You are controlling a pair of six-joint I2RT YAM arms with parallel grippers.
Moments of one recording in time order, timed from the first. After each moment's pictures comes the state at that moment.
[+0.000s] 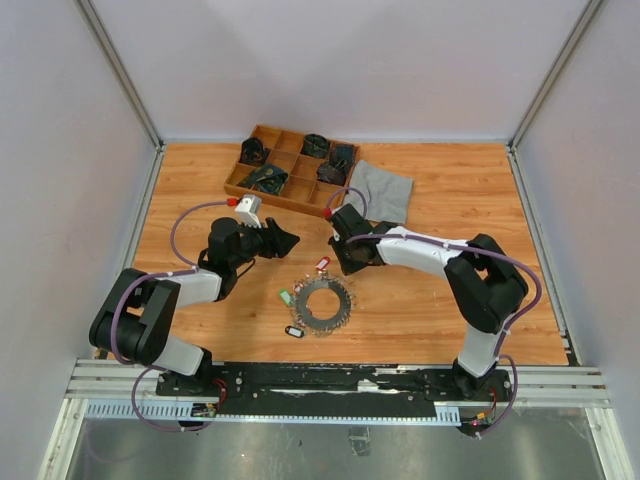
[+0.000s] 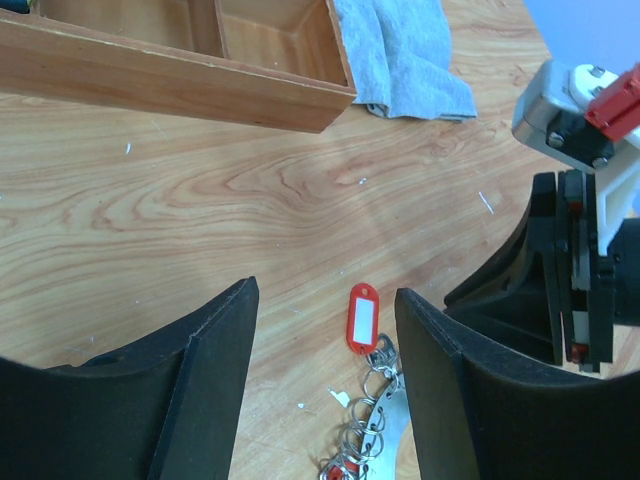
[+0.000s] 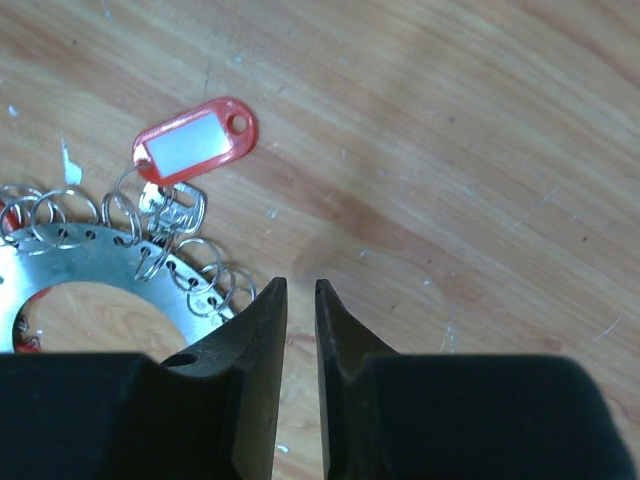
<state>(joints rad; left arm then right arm) -0.30 1.45 0.44 0.75 0.38 -0.46 0.77 1.78 1.13 -0.41 0.06 0.24</state>
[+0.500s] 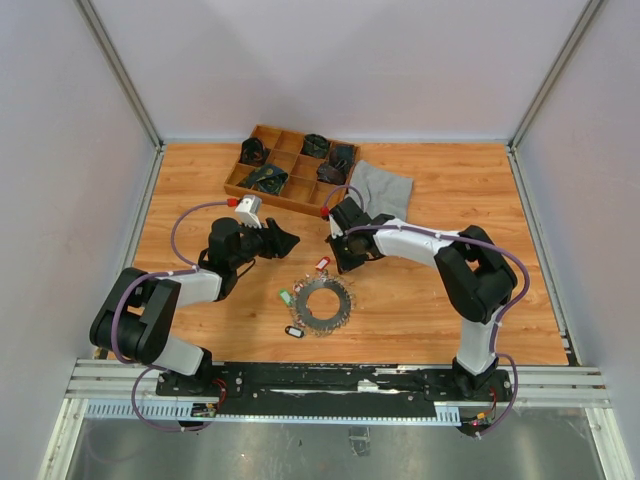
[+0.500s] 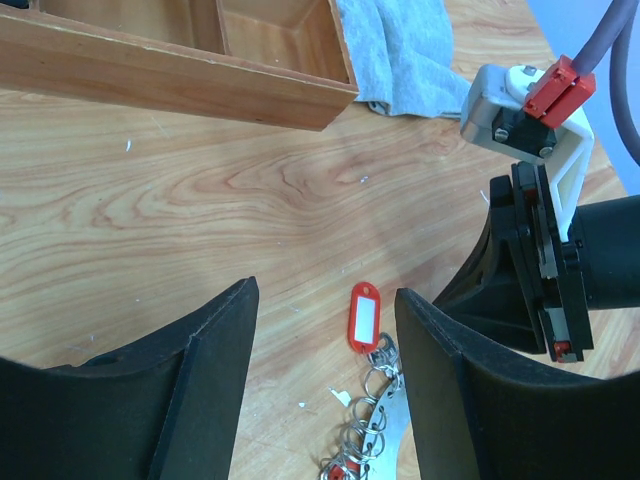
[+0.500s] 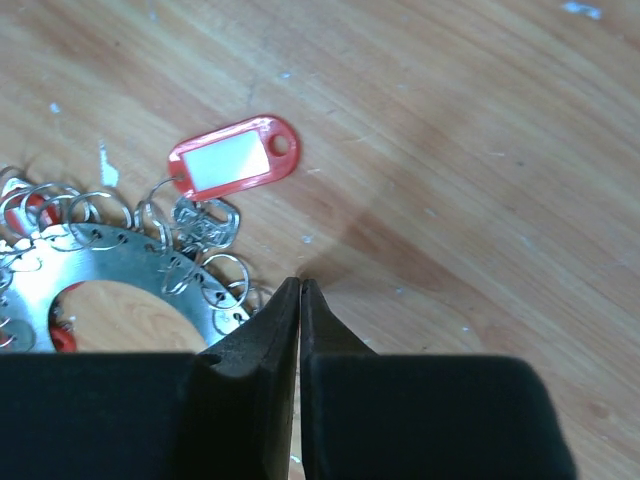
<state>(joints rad) -0.30 1.46 0.44 0.75 0.38 -0.46 0.71 1.88 1.21 -0.44 -0.09 0.20</state>
